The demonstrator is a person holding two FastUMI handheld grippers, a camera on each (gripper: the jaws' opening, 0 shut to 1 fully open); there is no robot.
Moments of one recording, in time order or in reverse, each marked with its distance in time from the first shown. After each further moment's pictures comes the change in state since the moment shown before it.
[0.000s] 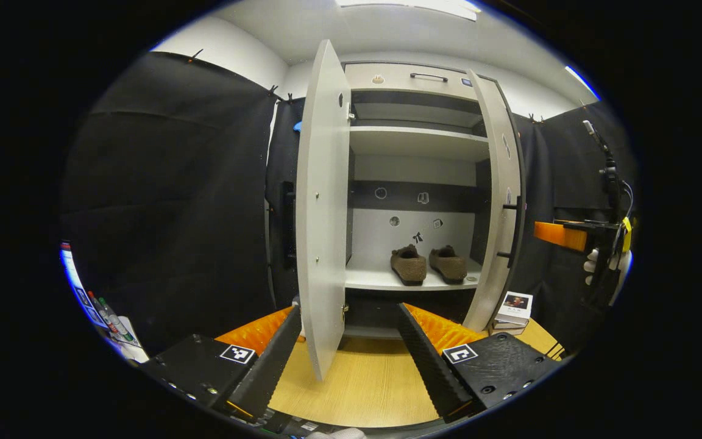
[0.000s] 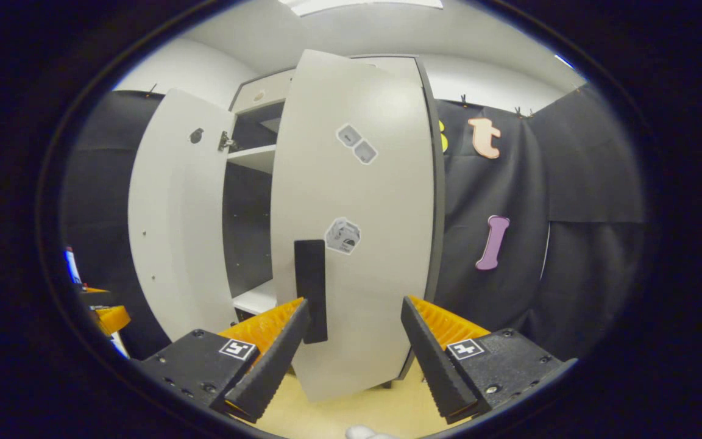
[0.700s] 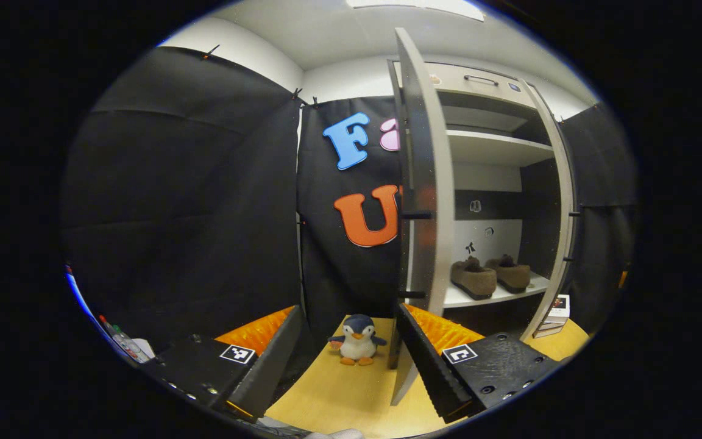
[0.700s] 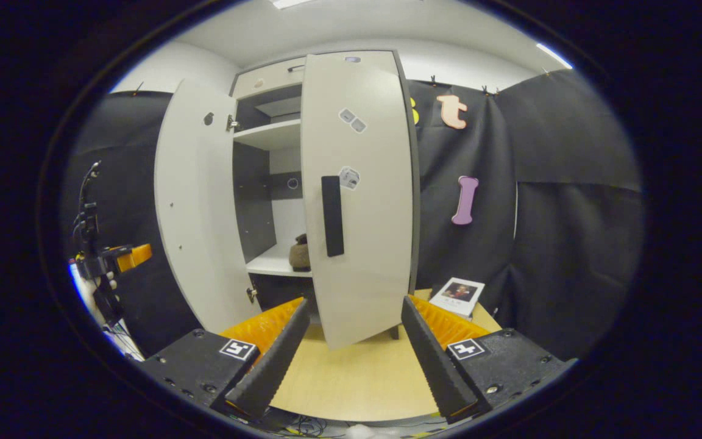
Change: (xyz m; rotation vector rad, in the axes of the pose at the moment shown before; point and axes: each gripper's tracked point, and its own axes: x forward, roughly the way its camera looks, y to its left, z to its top) left arm 0.078 0.151 0.035 0.033 -0.060 0.095; right arm -0.128 0.049 -0.089 0.087 0.139 -0.145
